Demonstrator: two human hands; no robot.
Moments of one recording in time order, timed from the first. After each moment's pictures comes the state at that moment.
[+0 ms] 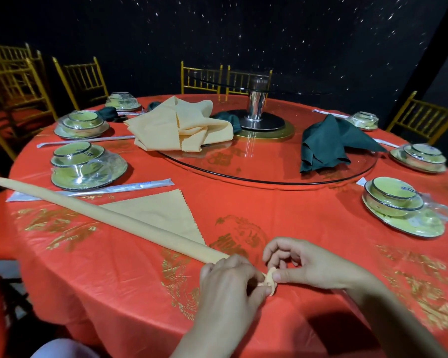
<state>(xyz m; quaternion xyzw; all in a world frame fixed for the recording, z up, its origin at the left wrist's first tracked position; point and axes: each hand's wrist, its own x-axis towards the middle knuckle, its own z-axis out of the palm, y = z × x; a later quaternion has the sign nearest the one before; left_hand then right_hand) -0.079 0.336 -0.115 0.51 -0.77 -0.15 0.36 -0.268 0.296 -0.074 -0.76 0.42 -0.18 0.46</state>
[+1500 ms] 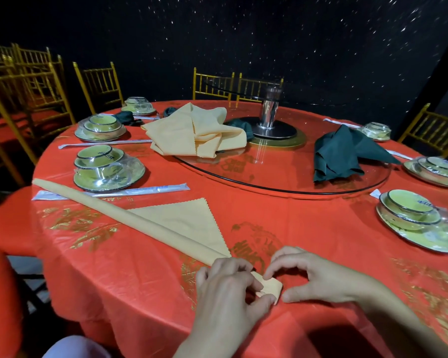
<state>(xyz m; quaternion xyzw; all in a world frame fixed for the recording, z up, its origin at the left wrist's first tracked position) -0.052 0.334 -0.122 0.53 -0.75 -0.07 0.40 -0.252 0.294 -0.069 -0.82 0.42 -0.11 0.37</state>
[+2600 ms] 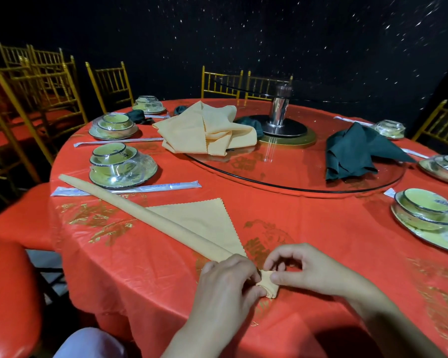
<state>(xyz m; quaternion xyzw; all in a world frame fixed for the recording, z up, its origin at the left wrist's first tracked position) -0.024 0.329 -0.122 0.48 -0.78 -0.13 0.38 -0.220 0.288 -0.080 -0.79 0.41 -0.21 0.41</state>
